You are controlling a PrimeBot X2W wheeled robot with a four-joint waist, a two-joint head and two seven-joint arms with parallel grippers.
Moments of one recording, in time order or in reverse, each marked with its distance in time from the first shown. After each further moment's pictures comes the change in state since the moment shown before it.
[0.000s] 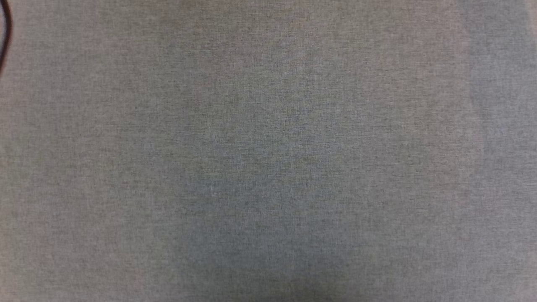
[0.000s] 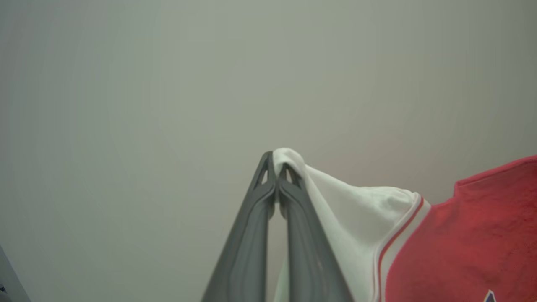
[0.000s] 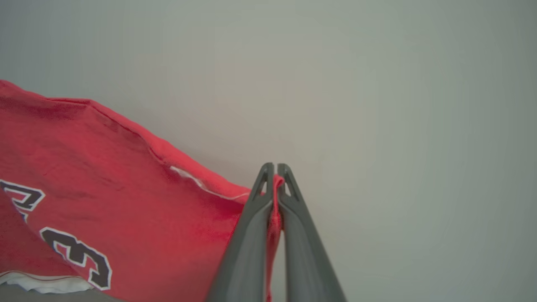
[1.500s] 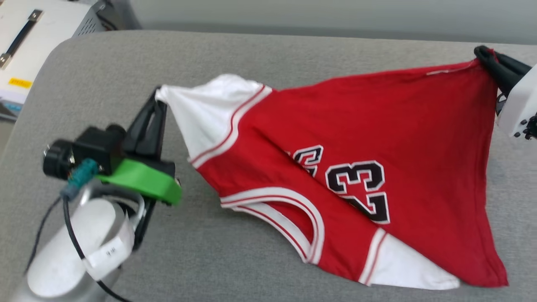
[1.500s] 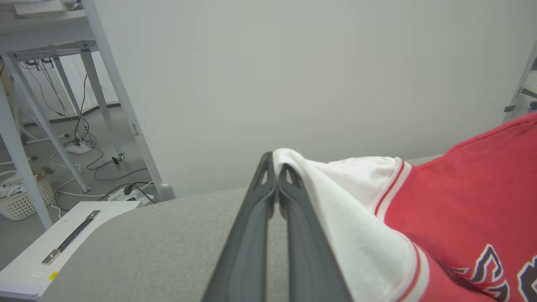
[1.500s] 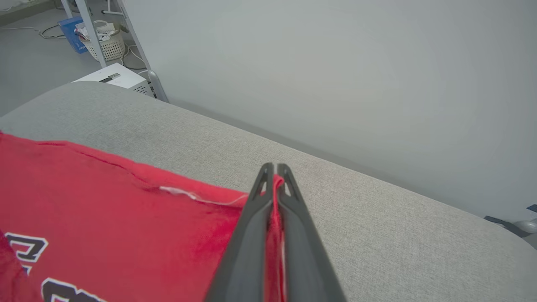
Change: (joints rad) left arm 1.381 0.131 0.018 -0.686 -0.124 0.306 0.003; right arm 0.933 -0.116 -0.005 -0.303 0.160 0.000 0.107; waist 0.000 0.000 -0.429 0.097
